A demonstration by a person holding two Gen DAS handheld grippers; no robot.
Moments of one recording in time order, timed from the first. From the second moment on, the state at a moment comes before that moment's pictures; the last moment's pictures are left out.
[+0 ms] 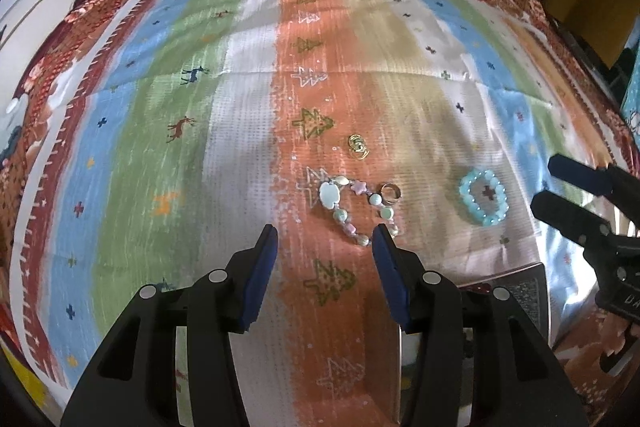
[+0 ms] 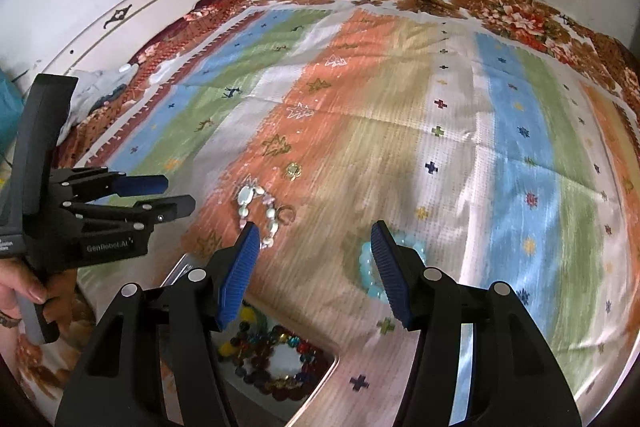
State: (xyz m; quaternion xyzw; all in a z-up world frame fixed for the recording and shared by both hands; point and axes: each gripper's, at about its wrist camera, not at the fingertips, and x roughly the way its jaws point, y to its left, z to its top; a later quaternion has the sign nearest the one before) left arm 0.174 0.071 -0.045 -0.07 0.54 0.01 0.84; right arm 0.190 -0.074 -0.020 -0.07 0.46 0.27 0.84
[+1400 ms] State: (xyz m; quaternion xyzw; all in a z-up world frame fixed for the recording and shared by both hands) left arm 0.237 0.072 -0.104 -0.01 0.60 0.01 0.80; right arm 0.268 -0.008 -0.083 -0.15 0.50 0.31 0.80
